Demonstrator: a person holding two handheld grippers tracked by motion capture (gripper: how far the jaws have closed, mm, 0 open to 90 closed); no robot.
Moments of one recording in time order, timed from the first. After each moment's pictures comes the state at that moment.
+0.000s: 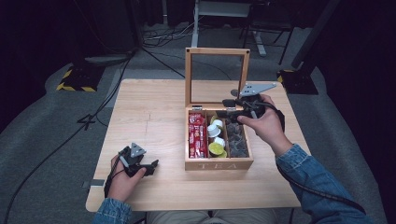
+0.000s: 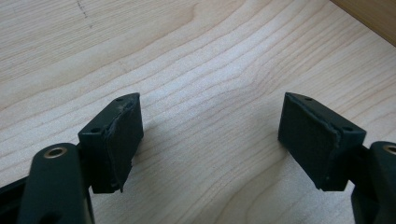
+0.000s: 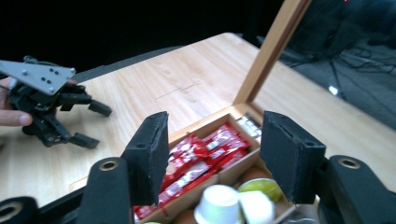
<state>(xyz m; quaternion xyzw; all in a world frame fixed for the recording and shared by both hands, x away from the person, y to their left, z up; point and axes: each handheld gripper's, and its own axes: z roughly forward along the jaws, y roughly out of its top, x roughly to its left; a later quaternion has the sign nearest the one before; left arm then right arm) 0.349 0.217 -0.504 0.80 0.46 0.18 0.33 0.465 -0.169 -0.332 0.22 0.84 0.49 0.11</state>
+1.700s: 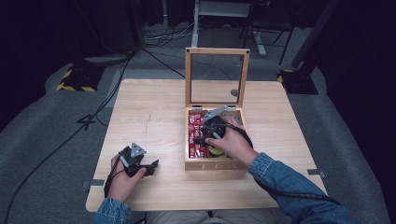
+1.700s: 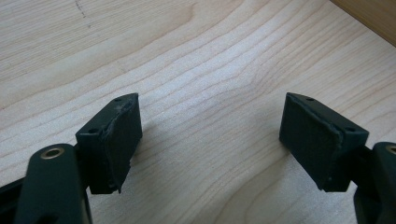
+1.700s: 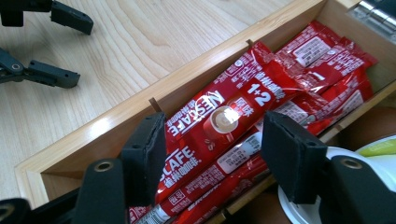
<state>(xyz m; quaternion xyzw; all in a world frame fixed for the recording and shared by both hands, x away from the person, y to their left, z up) 0.349 0.217 -0.504 0.80 0.46 0.18 0.33 0.456 -0.084 -0.426 0.26 0.90 0.35 0.06</state>
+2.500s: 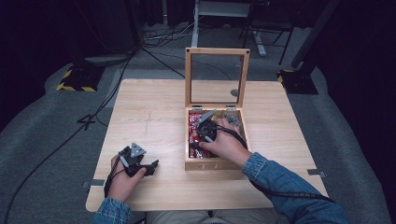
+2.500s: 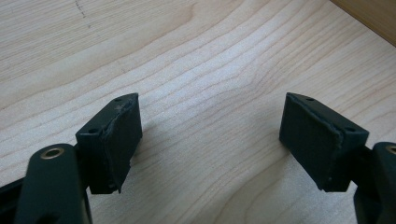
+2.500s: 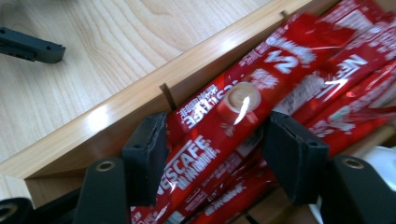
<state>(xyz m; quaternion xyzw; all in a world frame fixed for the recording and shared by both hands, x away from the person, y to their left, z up) 0.349 0.217 -0.504 0.80 0.46 0.18 0.33 0.451 -0.062 -0.435 0.25 0.92 0.29 0.07</state>
